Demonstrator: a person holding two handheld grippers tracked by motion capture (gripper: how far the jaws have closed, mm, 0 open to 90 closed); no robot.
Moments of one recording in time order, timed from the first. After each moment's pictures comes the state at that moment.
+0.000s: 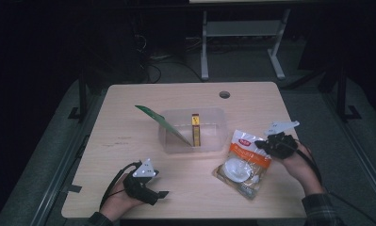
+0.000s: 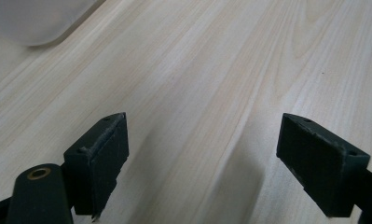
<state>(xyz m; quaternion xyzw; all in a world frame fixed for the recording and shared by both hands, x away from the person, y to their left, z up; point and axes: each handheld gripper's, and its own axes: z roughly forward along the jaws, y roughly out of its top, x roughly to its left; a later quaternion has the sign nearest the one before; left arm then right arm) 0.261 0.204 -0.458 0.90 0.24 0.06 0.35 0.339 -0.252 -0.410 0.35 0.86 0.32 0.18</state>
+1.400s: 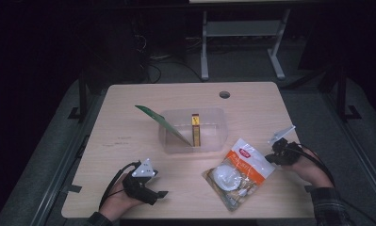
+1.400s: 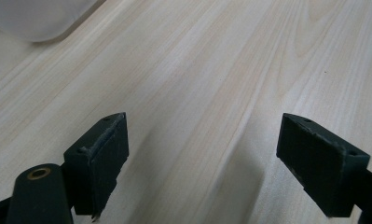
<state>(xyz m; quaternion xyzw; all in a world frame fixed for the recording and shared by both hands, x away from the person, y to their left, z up) 0.261 0.207 -0.457 0.90 0.25 0.06 0.35 0.340 -0.276 -0.448 0.35 0.91 0.21 0.08</state>
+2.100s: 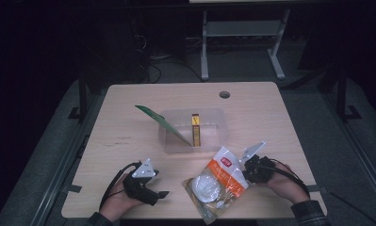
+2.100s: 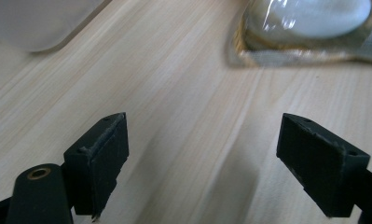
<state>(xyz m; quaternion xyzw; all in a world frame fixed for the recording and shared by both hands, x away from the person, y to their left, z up) 0.258 0.203 -0.454 0.90 0.24 0.06 0.36 0.294 -0.186 -0.445 0.26 0.94 0.24 0.04</state>
